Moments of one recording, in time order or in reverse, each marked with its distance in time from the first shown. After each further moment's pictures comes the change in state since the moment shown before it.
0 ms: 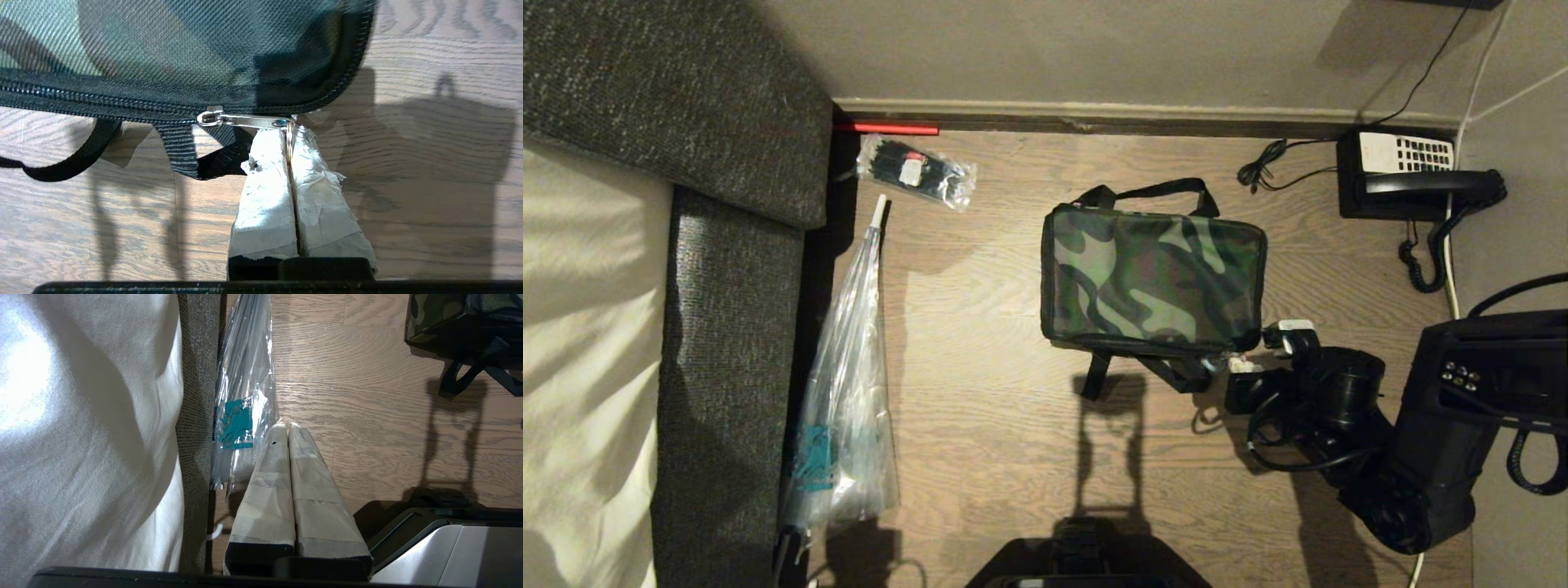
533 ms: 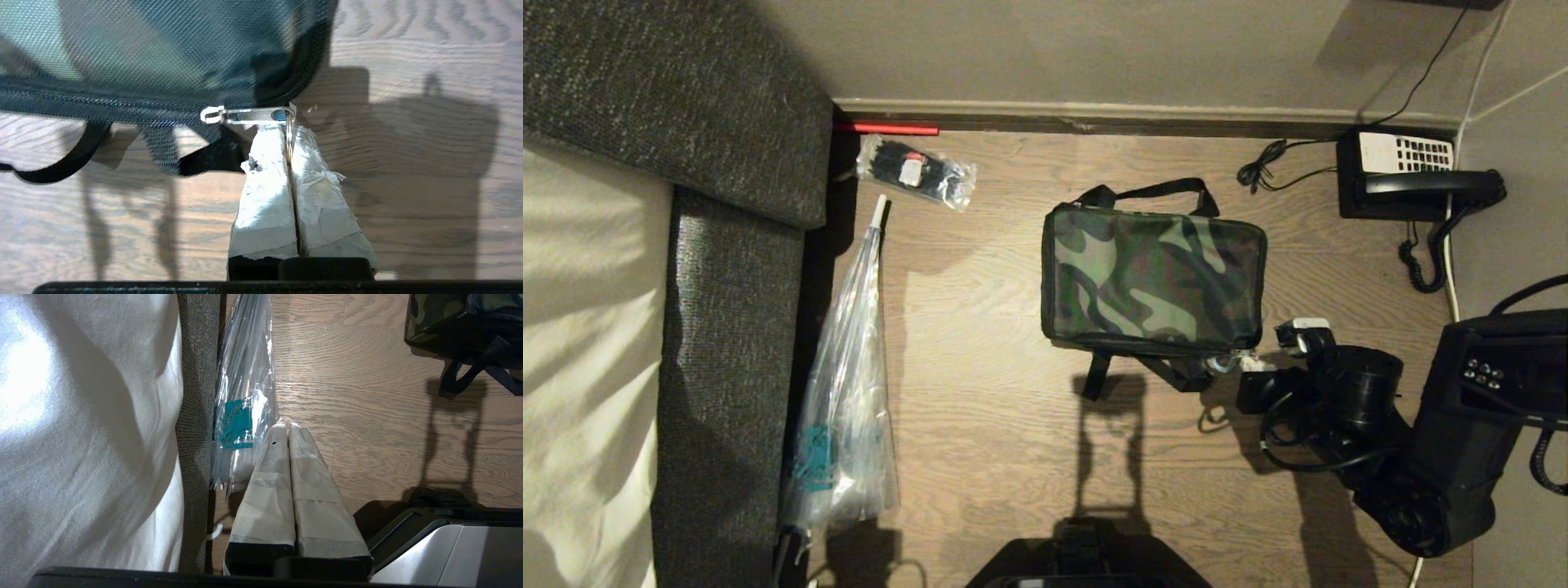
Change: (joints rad) left arm 0.000 0.000 0.000 0.000 0.000 0.000; right arm -0.022 -0.035 0.036 -0.001 -0.004 0.000
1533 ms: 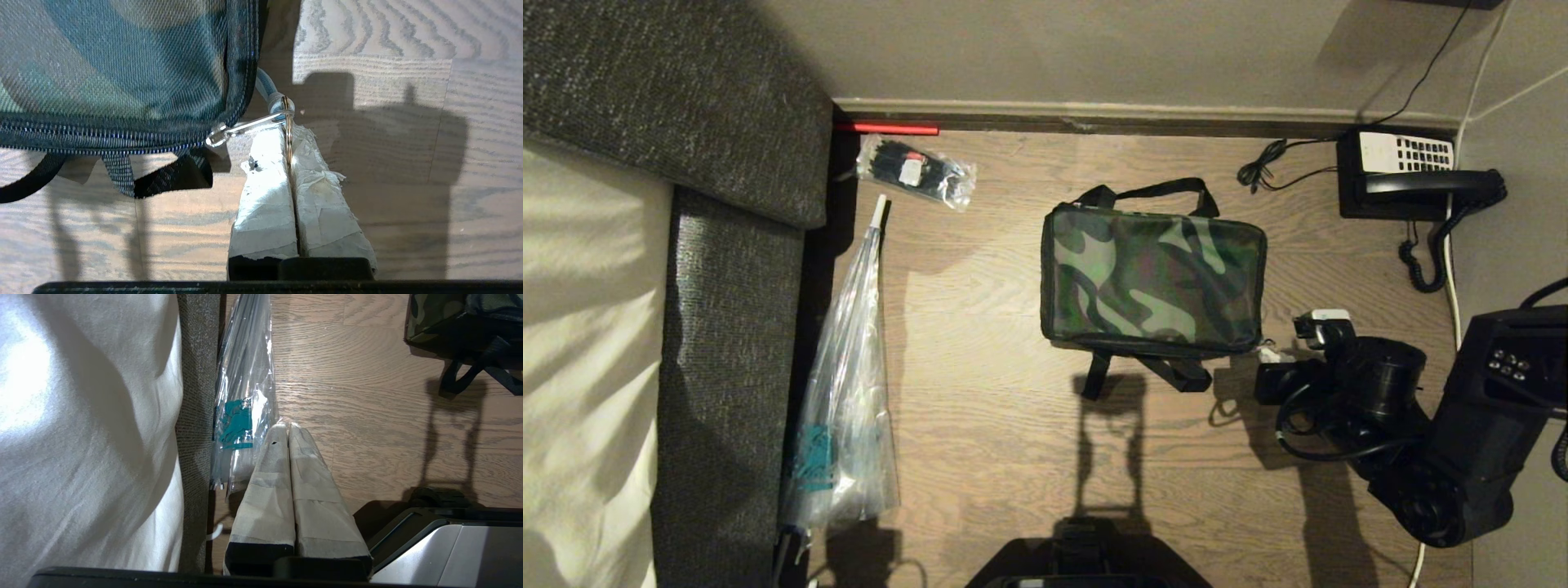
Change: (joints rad) left arm 0.000 0.000 0.000 0.000 0.001 0.000; right arm -0.056 -0.028 -0.002 0.015 0.003 -0.035
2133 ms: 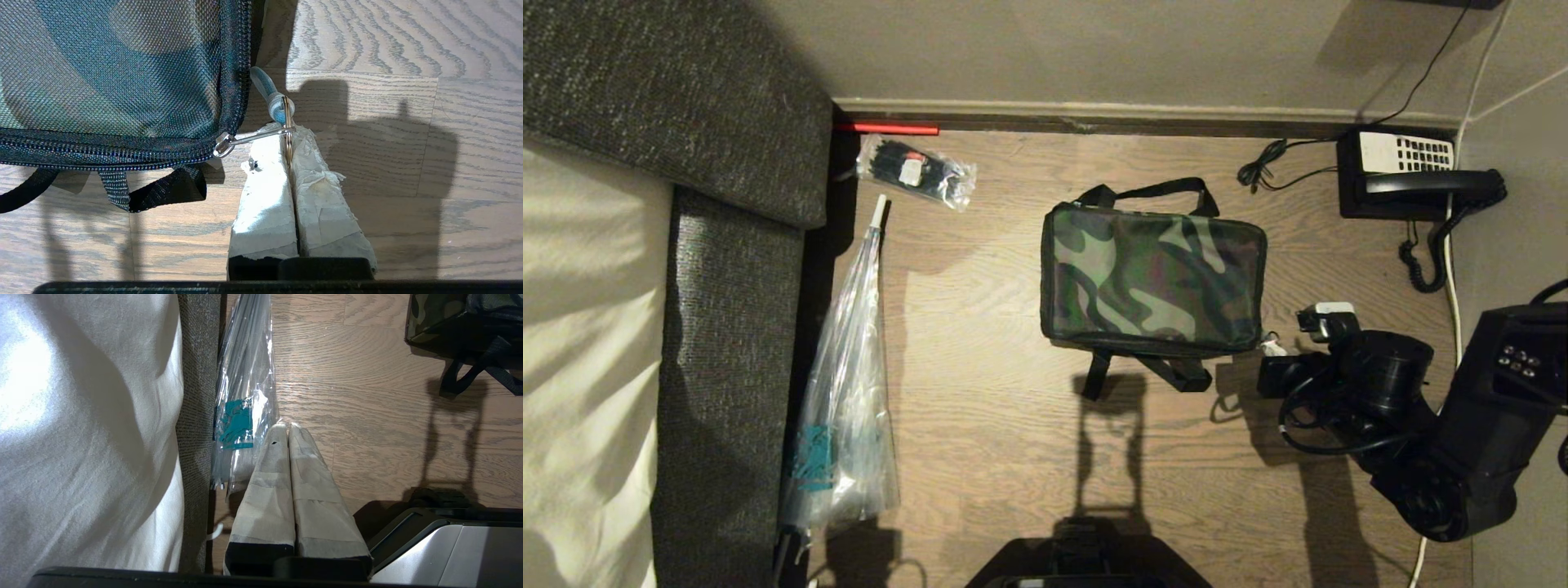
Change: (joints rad) left arm 0.000 0.000 0.000 0.000 0.000 0.000; right arm -0.011 -0.016 -0.011 -0.004 0.001 -0.028
